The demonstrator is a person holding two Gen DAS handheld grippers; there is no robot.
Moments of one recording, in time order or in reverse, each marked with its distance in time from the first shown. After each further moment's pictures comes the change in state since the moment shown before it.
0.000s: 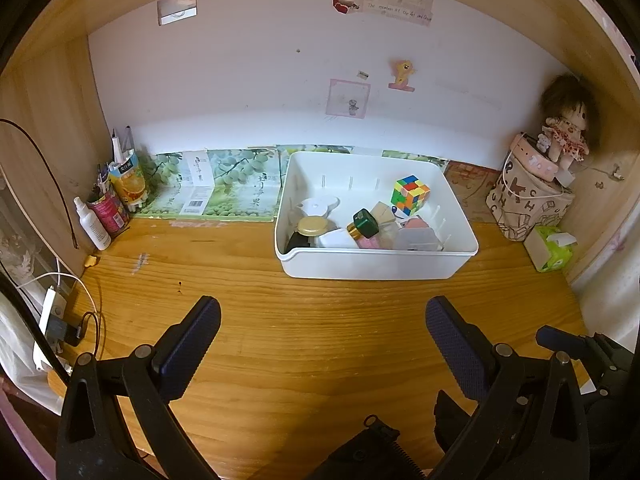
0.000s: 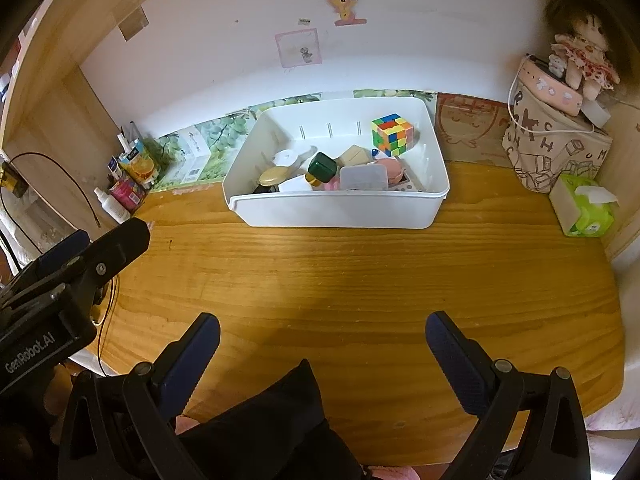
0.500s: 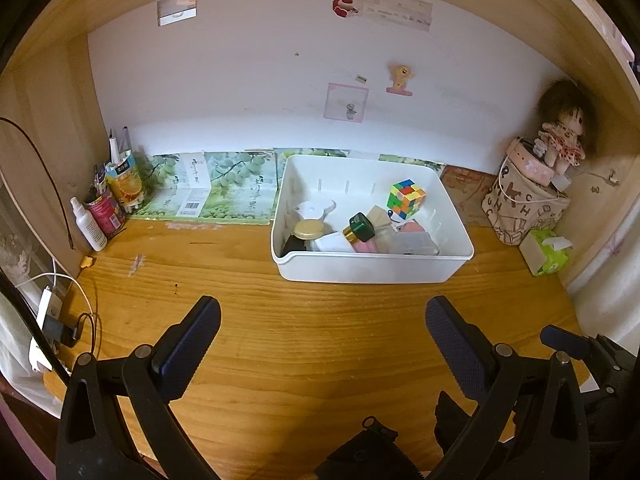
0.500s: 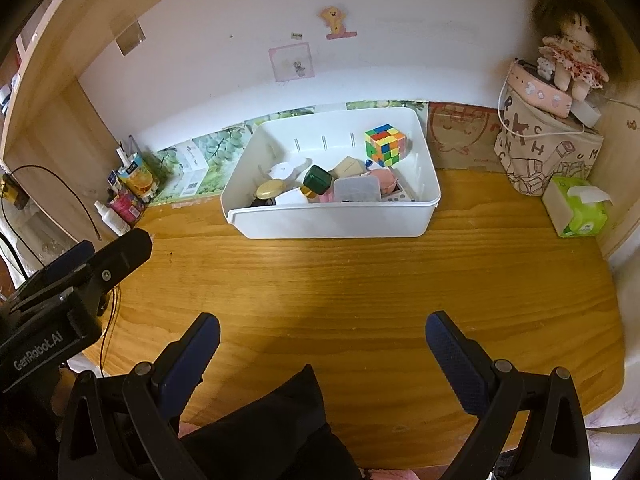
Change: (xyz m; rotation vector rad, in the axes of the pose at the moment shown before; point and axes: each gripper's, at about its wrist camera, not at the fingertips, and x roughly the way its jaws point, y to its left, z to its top) left arm 0.000 0.003 0.003 -0.003 -0.005 -0.019; right arm -0.008 -0.003 0.001 0.023 -0.039 -0.002
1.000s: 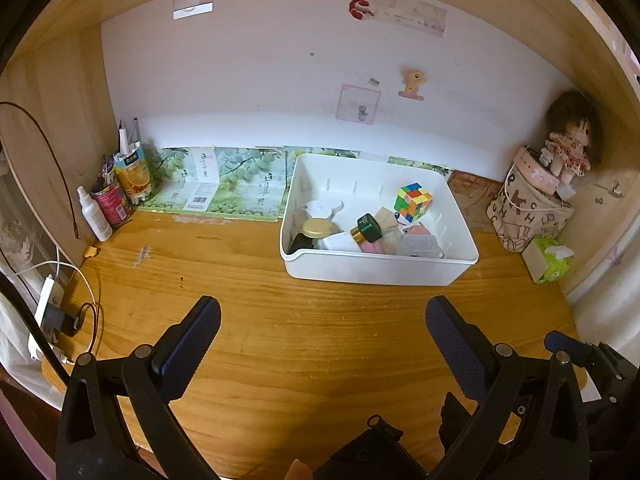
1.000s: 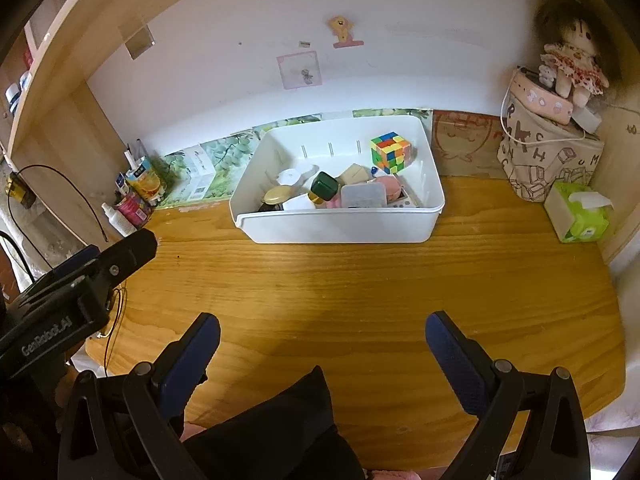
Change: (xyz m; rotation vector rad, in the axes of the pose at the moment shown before) left arm -0.005 0.009 -0.001 -0.037 -0.003 0.007; right arm -0.009 0.002 -0.002 -0.006 -0.027 0.012
